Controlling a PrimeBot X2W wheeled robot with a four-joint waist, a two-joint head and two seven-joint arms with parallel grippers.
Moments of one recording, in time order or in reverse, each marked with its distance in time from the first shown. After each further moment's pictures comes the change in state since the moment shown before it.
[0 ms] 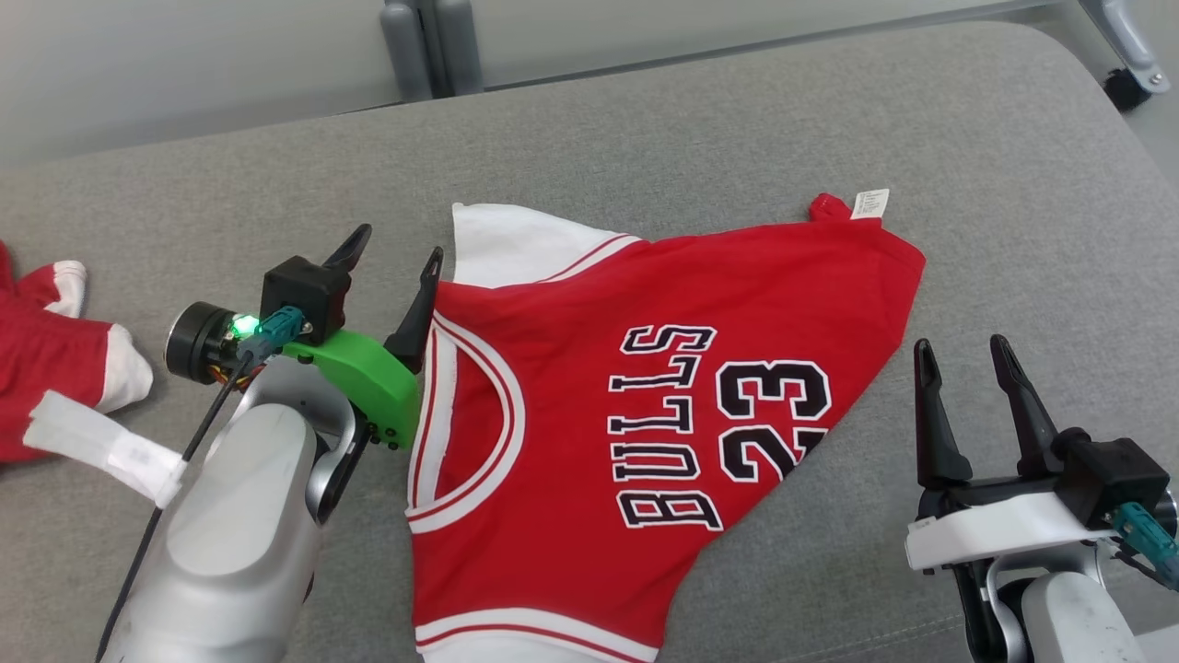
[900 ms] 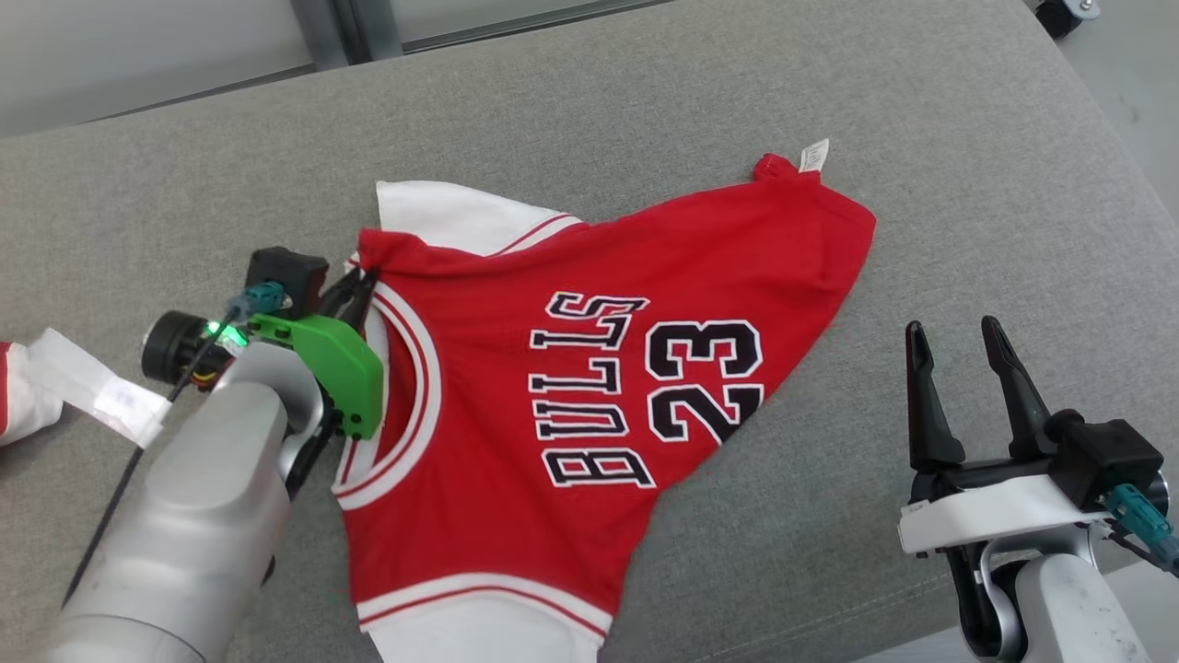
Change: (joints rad) left arm -0.200 0.029 -0.276 0.416 -0.242 -0.003 -0.022; right arm -0.041 0.004 0.008 0.018 0.005 0.000 0.000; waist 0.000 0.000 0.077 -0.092
